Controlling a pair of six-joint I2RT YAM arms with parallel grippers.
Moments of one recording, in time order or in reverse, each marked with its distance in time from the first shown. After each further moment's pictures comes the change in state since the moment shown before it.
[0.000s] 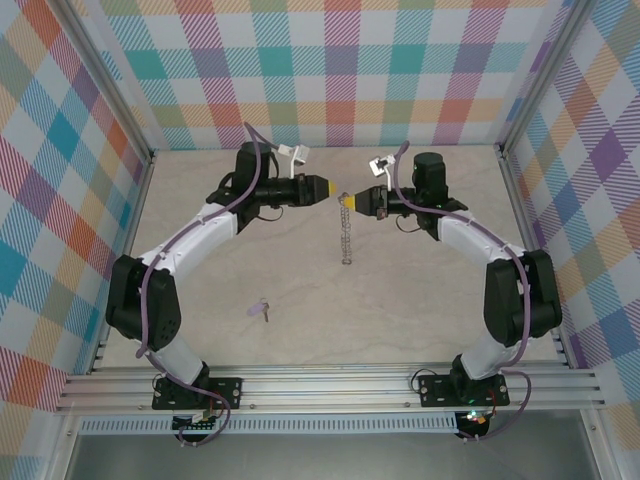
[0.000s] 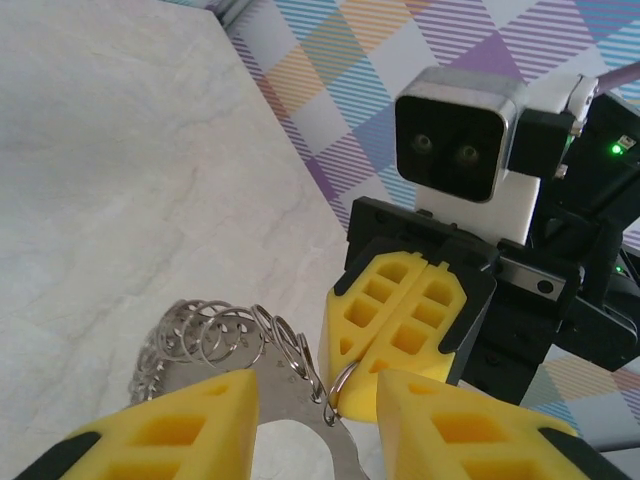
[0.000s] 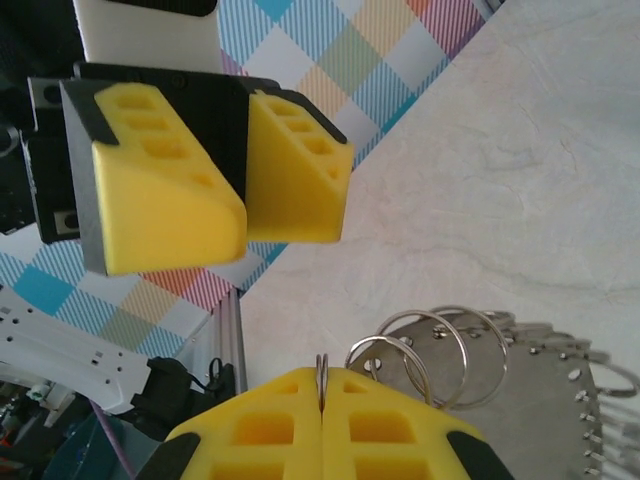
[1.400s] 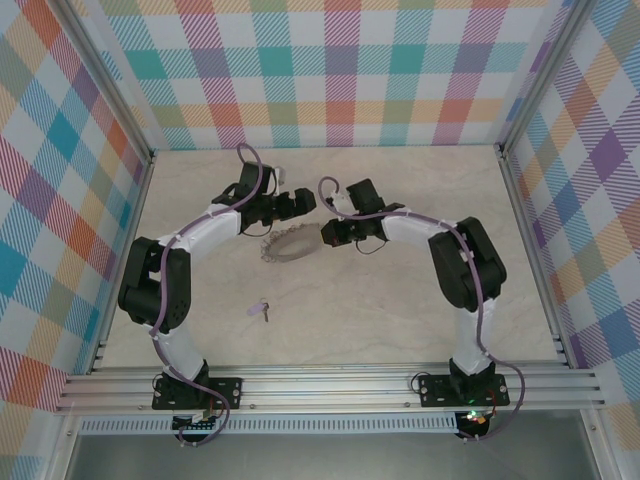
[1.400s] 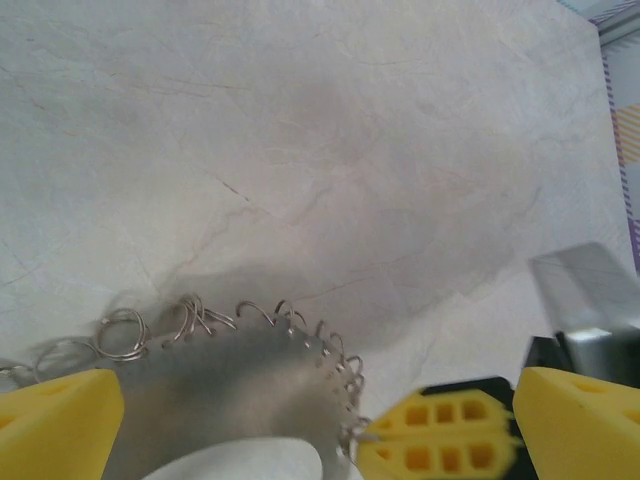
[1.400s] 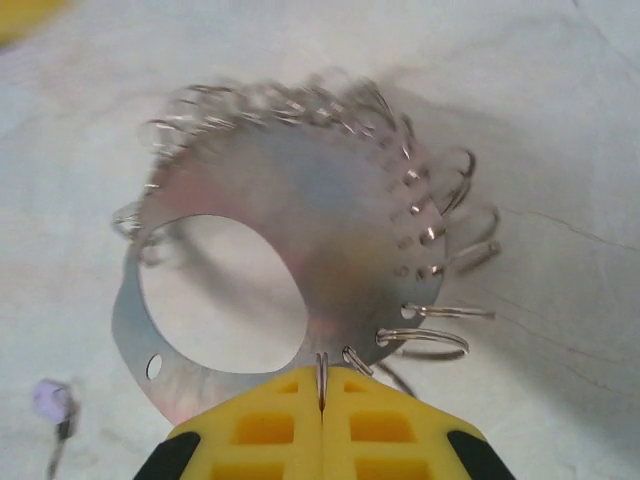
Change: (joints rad) left arm 0.083 0.122 -0.063 -0.174 -0.458 0.011; right arm 0.241 0.328 0.171 -0.341 0.584 -0.198
